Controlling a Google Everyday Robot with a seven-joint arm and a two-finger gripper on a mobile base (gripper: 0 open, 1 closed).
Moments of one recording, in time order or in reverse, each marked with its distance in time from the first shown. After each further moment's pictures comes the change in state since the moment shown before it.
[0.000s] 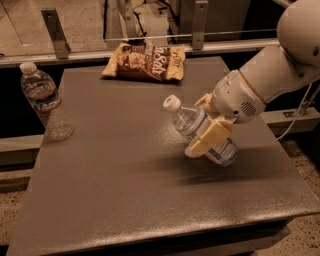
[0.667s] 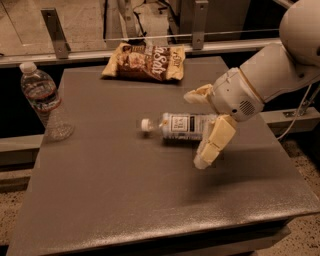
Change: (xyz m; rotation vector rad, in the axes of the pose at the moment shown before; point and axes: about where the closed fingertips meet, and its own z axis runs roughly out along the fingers) arm -0.012 0.000 -0.001 0.017 -0.045 -0.024
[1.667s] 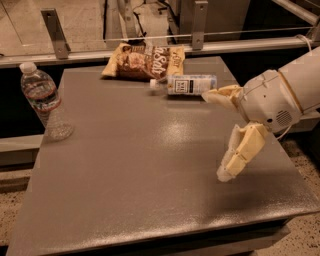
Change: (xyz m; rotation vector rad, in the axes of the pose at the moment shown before) arm 0.000 0.036 -0.037 0.052 -0.091 -0.030
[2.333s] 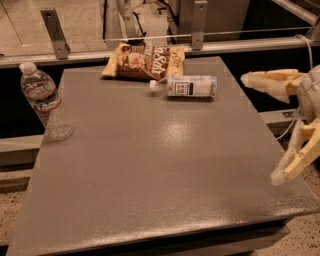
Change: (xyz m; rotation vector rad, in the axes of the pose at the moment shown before) arm -0.005 0.027 -0.078 0.095 -0.102 -0.073
